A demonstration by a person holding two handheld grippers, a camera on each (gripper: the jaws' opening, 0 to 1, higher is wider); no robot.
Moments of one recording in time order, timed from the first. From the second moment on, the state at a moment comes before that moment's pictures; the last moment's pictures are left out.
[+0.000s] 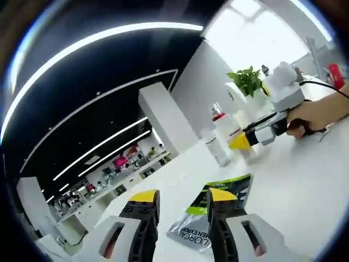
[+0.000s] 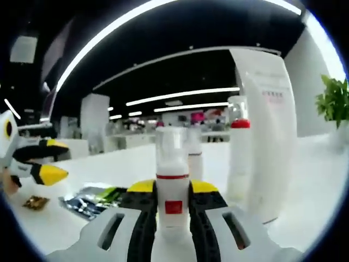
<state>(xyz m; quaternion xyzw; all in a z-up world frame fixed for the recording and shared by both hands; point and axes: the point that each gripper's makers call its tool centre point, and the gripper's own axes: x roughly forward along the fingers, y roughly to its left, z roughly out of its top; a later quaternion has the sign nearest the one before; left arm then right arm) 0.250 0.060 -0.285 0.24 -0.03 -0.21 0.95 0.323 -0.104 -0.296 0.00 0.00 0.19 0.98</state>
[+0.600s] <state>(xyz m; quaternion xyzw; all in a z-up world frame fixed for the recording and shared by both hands) 0.254 0.060 -0.282 0.24 -0.03 -0.21 0.95 0.309 -0.108 -0.315 -0.02 0.11 0.17 0.98</state>
